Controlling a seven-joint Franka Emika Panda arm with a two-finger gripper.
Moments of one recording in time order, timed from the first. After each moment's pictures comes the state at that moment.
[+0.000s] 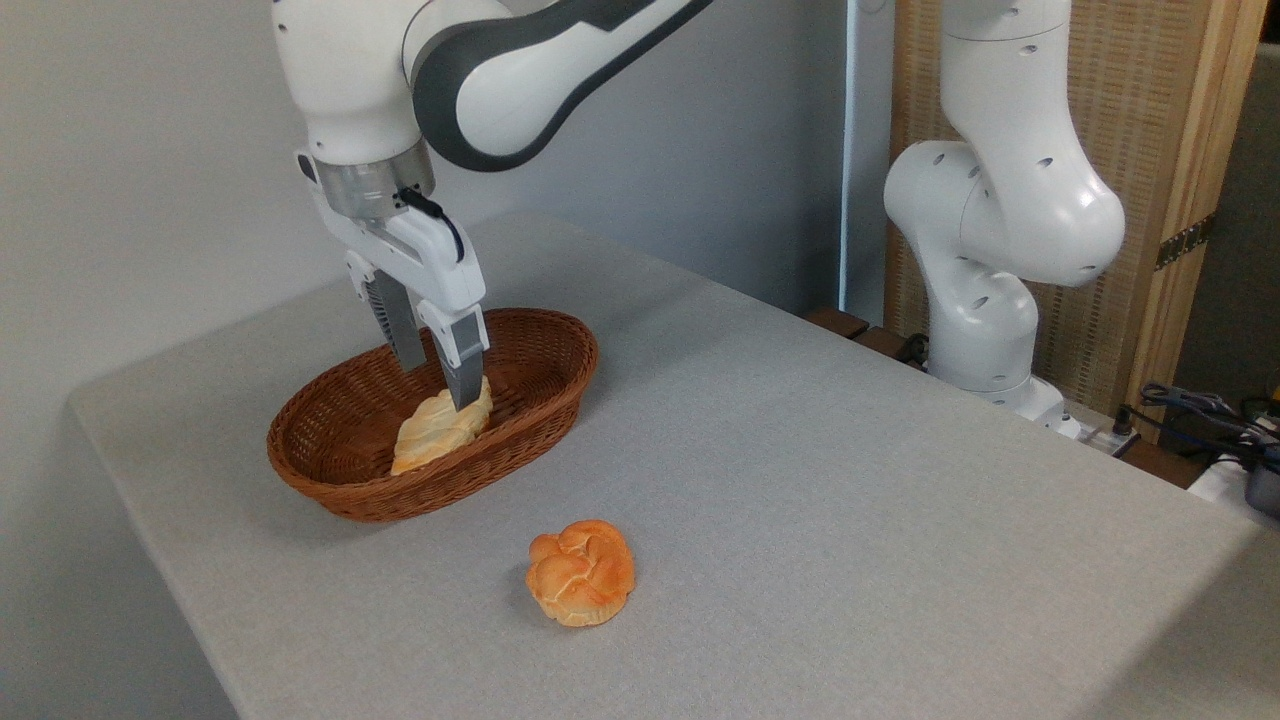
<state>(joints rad) -0.06 0.10 -0.32 -1.82 -0.11 1.93 0.36</state>
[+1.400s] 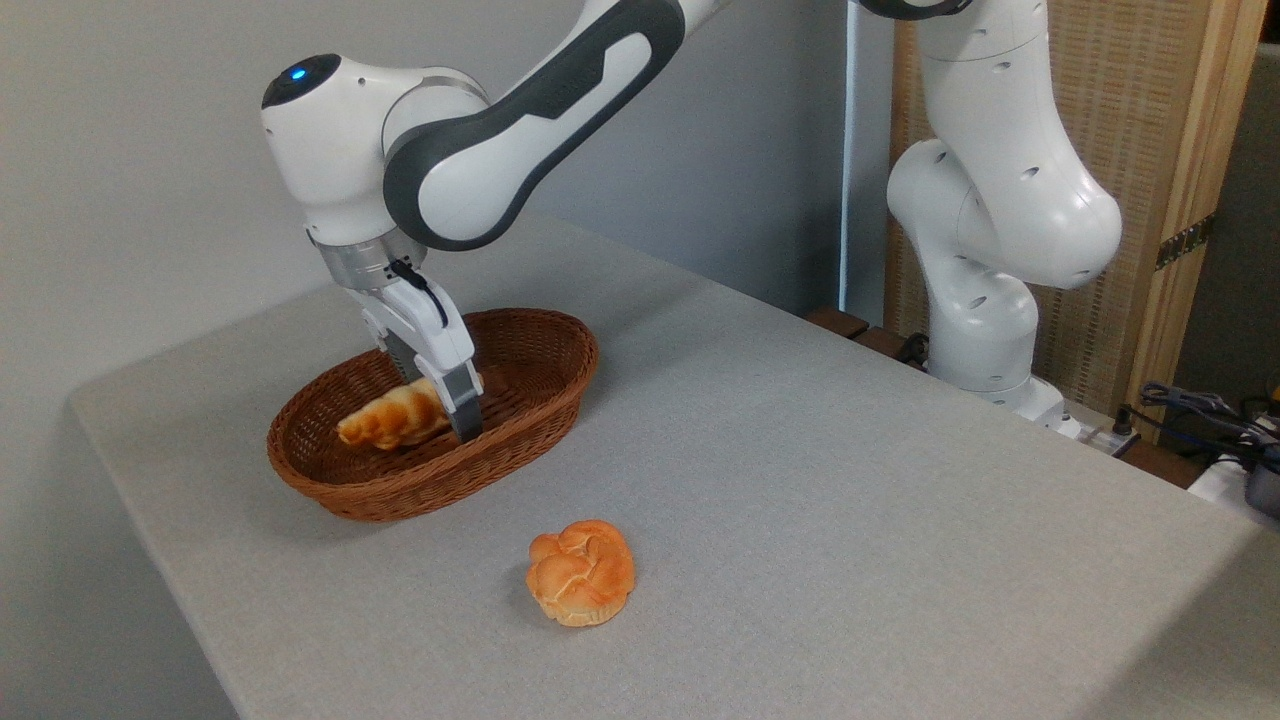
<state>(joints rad) -0.13 0.24 -0.32 -1.81 -0.07 1.97 0.36</state>
